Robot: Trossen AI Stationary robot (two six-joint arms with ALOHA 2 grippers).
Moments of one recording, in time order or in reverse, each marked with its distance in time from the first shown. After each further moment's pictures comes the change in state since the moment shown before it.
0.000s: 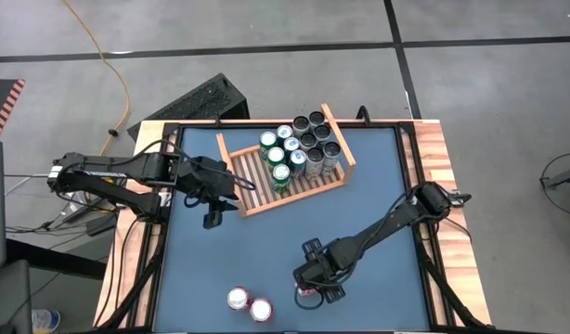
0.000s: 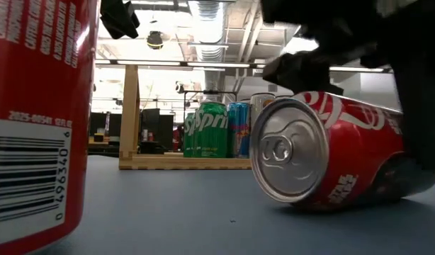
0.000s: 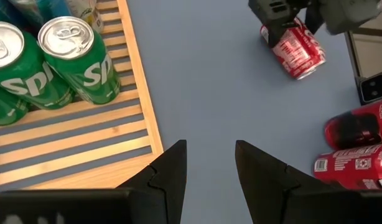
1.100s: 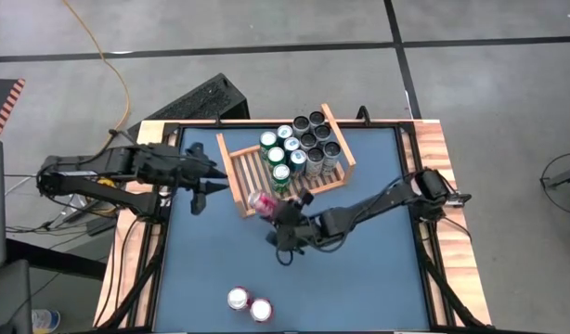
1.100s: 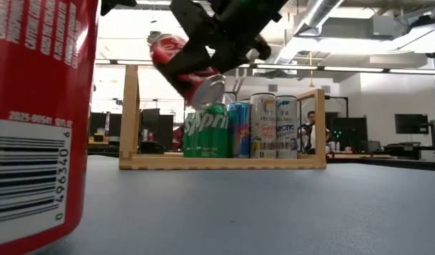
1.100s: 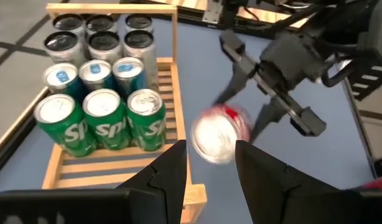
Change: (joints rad) left arm 0.000 -0.221 0.000 0.071 -0.195 -0.046; right arm -0.193 -0.057 -0.023 0.491 0.869 0.398
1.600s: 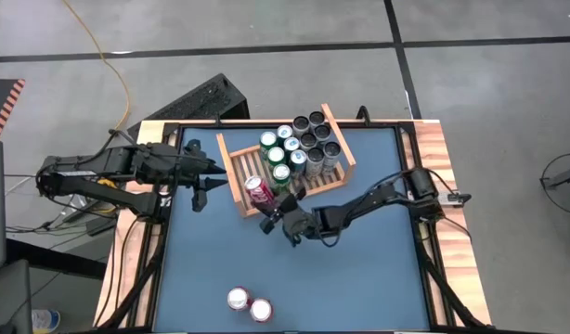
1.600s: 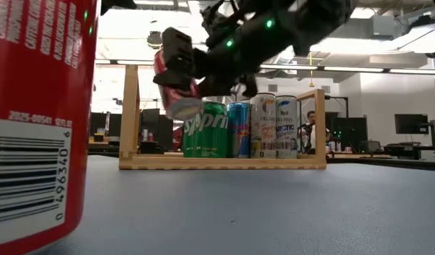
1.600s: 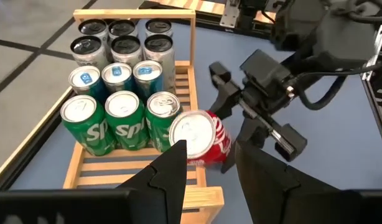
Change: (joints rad) left arm 0.000 -0.008 0.000 -0.003 -0.072 0.009; right arm -0.094 0.074 -0.260 0.801 0.059 -0.122
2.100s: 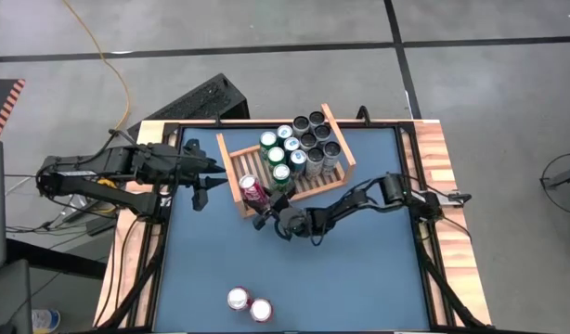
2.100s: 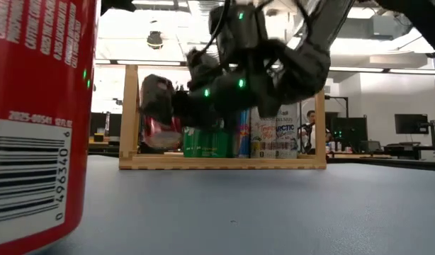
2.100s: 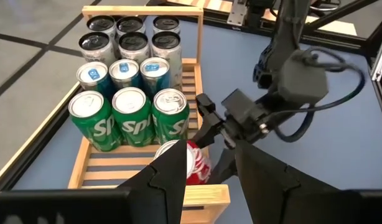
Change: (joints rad) left arm 0.000 0.001 0.000 -0.012 -0.026 -0.011; right arm -0.067 0.252 0.045 0.414 -0.056 -0.132
